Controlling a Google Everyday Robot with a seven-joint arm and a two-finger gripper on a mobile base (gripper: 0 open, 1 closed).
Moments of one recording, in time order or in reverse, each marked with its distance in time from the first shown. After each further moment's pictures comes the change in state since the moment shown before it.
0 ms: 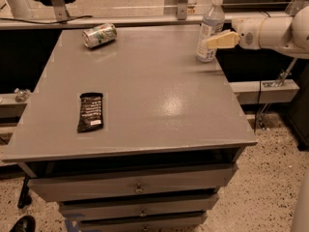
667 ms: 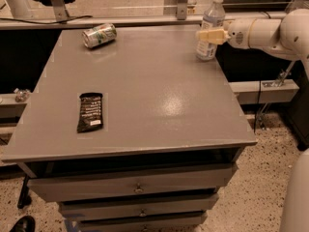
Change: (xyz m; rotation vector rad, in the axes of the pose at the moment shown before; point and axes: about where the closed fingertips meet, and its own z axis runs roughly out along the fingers) arm -0.009 0.007 0.030 -0.049 -0.075 0.043
